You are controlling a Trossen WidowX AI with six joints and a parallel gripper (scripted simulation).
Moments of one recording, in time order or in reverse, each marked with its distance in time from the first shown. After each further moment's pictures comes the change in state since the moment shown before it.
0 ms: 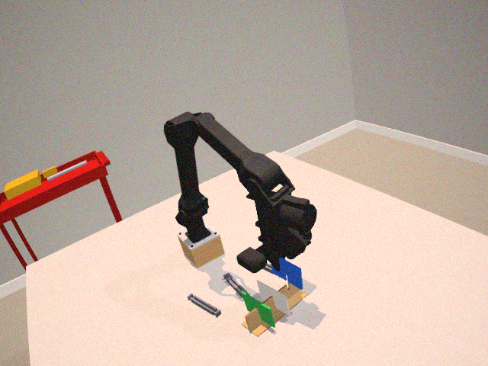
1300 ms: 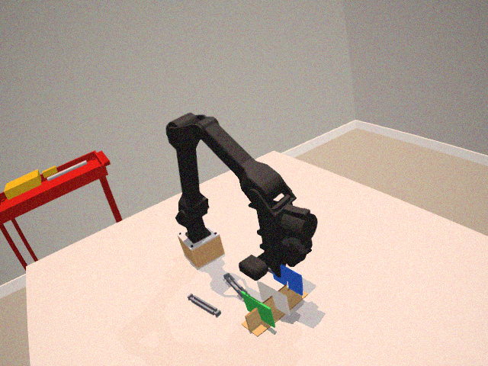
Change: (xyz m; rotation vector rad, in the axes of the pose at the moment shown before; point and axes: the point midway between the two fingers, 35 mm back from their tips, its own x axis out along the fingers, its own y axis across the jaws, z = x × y) arm 0.023 0.000 0.000 0.000 0.000 0.000
